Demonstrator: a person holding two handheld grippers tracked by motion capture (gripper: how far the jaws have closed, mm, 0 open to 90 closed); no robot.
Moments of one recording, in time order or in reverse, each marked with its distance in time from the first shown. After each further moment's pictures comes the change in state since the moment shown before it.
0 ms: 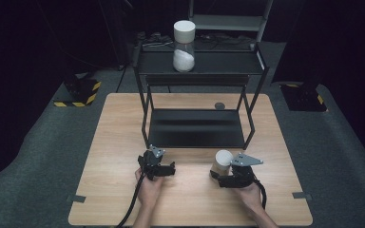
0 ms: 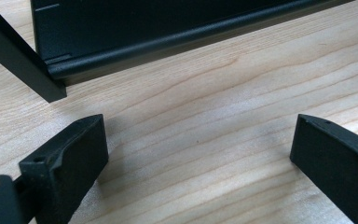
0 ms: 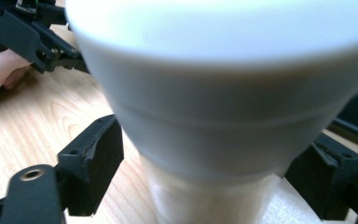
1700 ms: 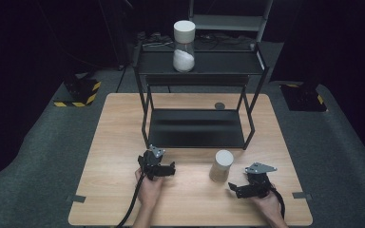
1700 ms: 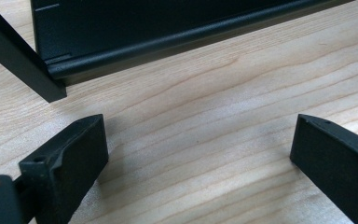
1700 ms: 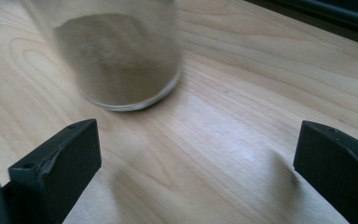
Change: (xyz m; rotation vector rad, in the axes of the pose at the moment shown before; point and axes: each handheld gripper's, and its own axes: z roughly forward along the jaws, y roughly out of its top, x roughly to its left) left arm 0.000 0.000 0.000 0.000 0.000 -0.001; right arm -0.026 -0.029 -0.022 0.179 -0.061 0.028
